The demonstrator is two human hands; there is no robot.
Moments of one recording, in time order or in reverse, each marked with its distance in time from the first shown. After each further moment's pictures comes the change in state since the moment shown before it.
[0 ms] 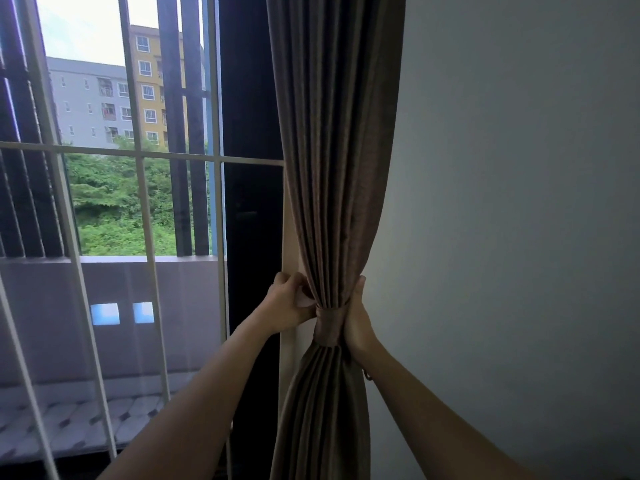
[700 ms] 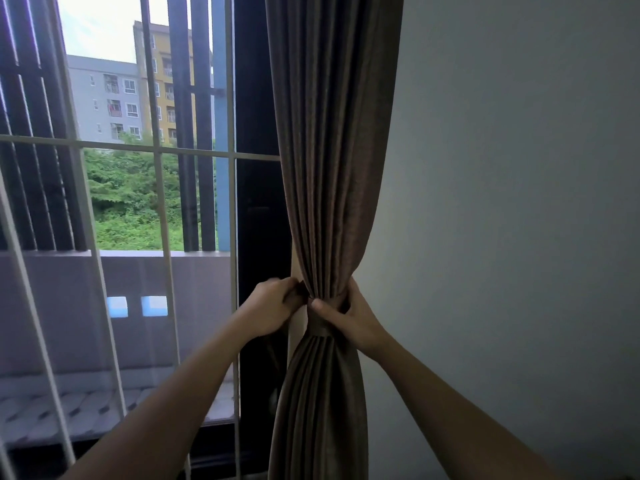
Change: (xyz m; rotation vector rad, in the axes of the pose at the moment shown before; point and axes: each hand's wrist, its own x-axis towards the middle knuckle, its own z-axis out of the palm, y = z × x) left_hand -0.038 0.000 -0.026 0.077 0.082 0.051; right_hand -0.023 -0.012 -0.005 -0.363 -0.282 -0.168
